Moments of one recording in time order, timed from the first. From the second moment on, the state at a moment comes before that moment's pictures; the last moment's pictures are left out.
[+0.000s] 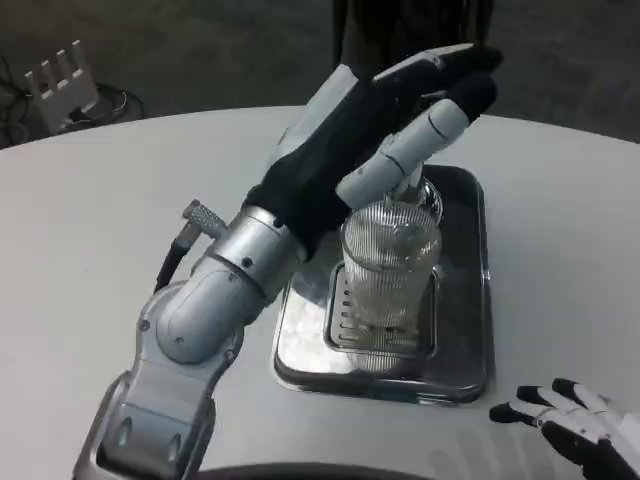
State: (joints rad) left arm -0.70 0.20 -0.14 -0.11 0.11 0.11 -0.31; right arm 0.53 -0.36 -0.15 -0.84 -0.65 -0.04 0.38
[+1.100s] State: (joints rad) left arm -0.71 0.38 -0.22 -0.07 0.44 -0.12 -0.28; right arm 0.43 -0.31 -0.07 -0.78 -0.60 0.01 0.35
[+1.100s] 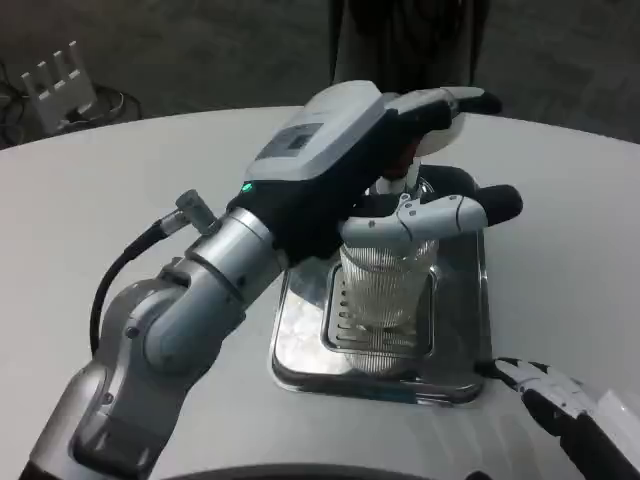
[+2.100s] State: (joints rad) left arm -0.71 0.43 -0.26 -0.09 0.60 -0.18 -0.27; right arm 0.47 -0.30 -0.08 -0.79 -0.58 0.01 0.33
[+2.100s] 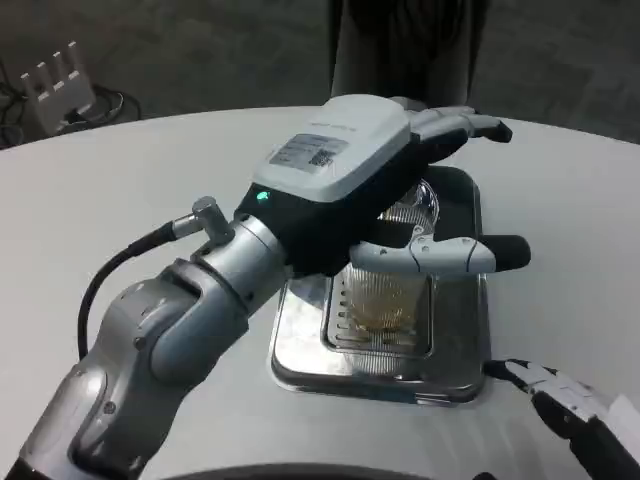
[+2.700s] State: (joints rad) left arm -0.70 0.43 -0.27 -0.10 0.63 -0.18 -0.27; right arm 0.44 -0.12 0.01 -0.71 -0.53 0.02 0.12
